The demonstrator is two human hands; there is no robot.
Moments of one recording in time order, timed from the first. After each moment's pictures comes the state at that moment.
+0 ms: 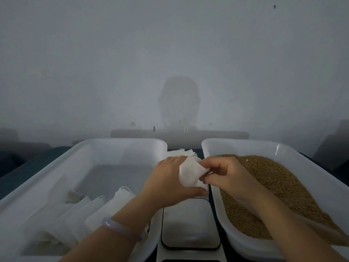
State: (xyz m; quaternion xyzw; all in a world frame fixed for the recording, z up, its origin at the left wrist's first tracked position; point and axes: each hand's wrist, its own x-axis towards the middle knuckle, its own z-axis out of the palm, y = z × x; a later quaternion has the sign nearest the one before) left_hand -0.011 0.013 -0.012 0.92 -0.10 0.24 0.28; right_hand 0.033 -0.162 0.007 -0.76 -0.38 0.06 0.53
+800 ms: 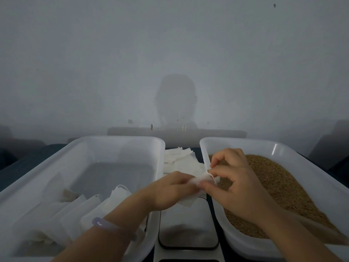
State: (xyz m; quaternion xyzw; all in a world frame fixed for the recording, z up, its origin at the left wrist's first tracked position) left_hand -0.027 0.012 -0.002 0.86 -0.18 -0.04 0.48; right_hand 0.003 -0.170 0.006 -0.81 -0.41 -0.26 0.32
